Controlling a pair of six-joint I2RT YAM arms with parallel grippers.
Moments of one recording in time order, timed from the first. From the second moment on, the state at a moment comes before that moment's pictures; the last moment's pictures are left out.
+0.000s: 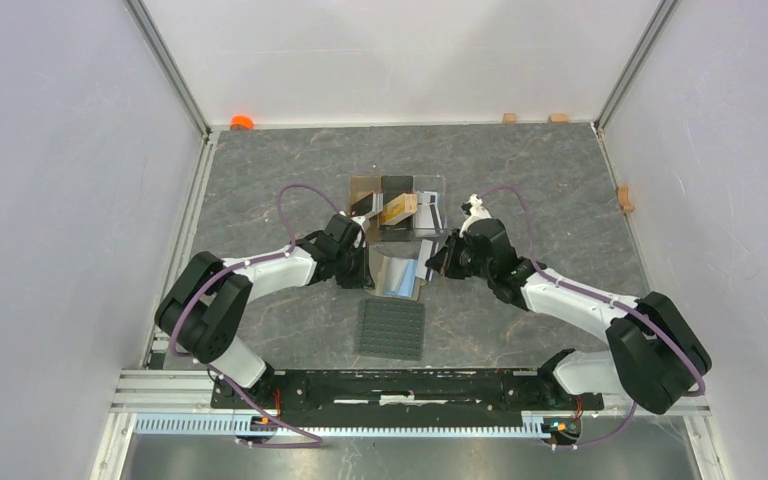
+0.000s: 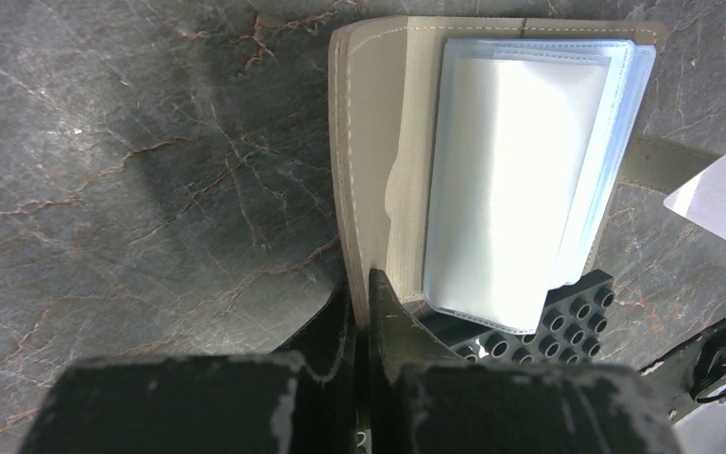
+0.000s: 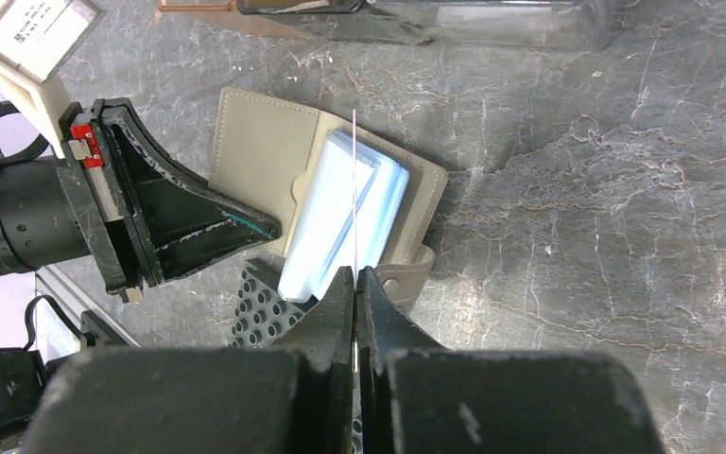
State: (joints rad) left arm -0.61 1.58 0.77 -0.20 0.17 -0.55; right arm 0.62 1.30 0.58 0.13 -0.11 0.72
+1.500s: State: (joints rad) left arm -0.57 1.61 0.73 -0.05 0.31 -0.56; right arm 0.70 1.55 0.56 0.48 -0.20 0.81
